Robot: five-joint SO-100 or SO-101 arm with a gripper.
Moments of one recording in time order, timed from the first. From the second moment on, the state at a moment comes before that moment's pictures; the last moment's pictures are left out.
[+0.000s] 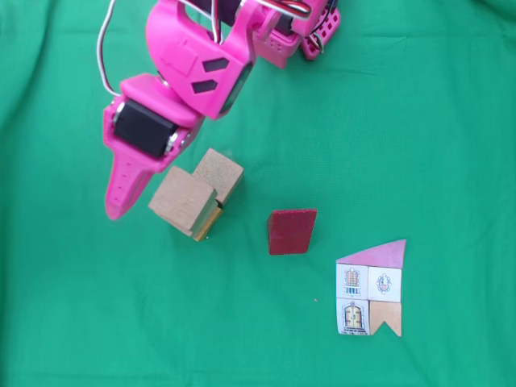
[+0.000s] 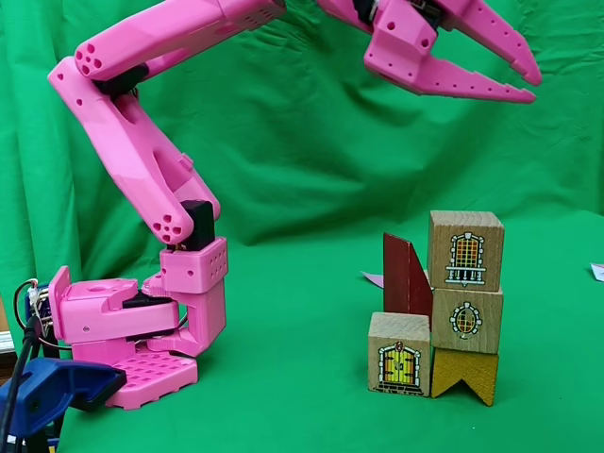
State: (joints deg) arm 30.5 118.9 101.2 44.5 -4.4
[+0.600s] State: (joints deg) arm 30.5 108.9 86.3 66.5 -4.4
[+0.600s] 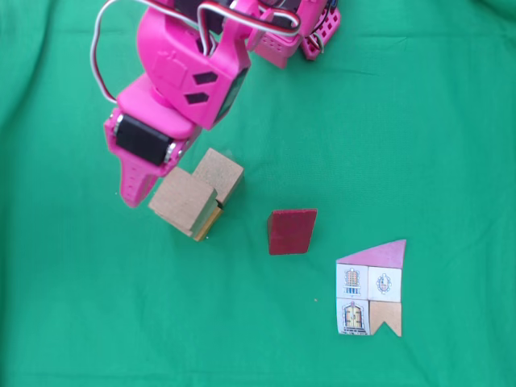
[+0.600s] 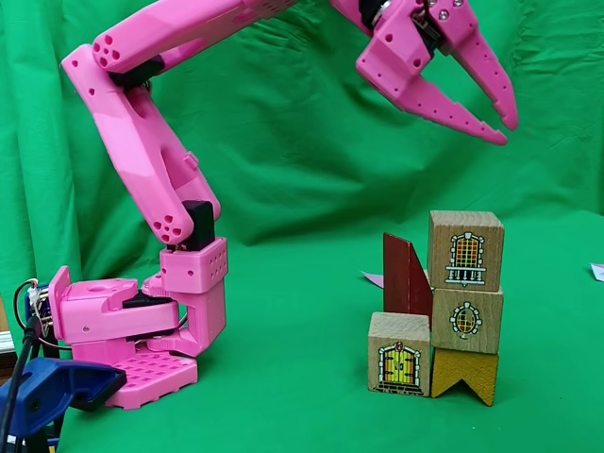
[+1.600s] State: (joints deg) arm 30.5 95.9 70.3 89.8 -4.3
